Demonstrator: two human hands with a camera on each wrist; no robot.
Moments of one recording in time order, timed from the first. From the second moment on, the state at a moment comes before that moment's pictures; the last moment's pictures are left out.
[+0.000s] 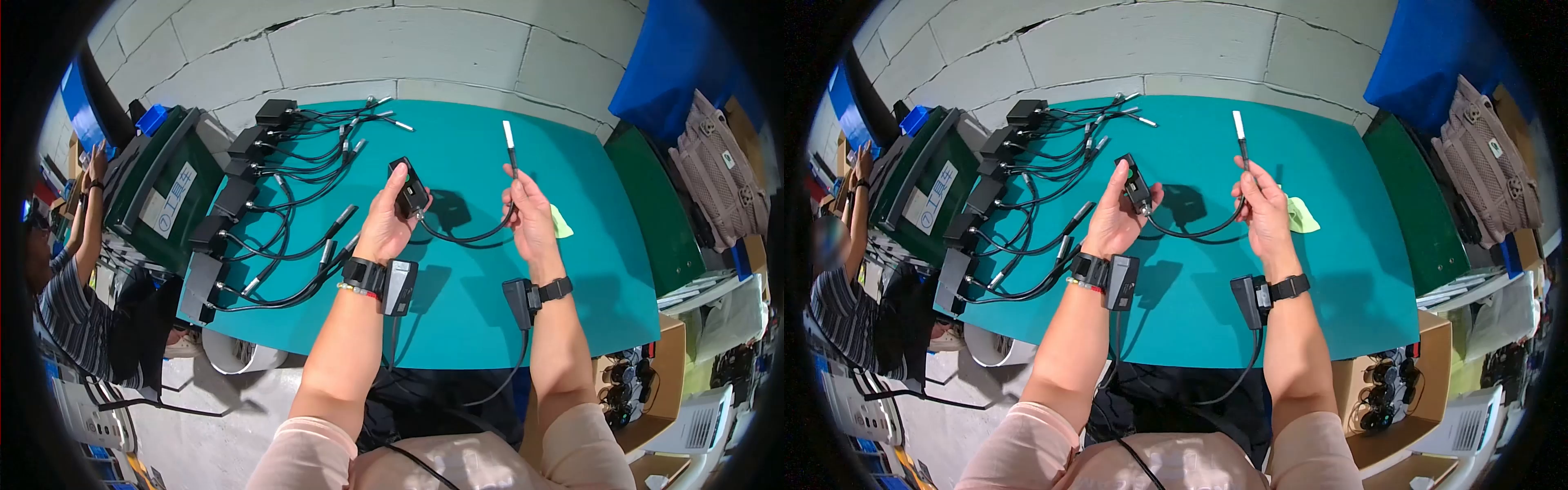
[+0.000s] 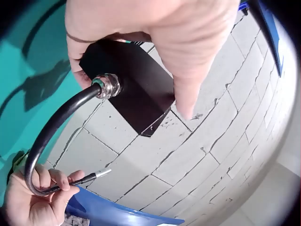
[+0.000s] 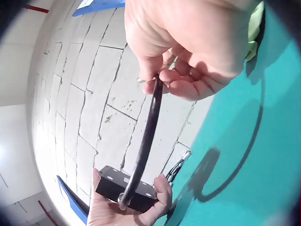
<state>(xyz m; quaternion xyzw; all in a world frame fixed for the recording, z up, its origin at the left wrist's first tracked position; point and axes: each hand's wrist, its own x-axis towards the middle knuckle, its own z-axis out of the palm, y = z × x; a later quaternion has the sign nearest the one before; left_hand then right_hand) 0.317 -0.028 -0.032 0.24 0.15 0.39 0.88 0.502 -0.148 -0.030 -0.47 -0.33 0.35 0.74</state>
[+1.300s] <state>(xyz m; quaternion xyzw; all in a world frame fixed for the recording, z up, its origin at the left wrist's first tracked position) 0.311 -0.028 -0.035 0.51 0.03 0.31 0.81 0.486 -0.154 -0.014 -0.56 -0.43 0.35 0.62</state>
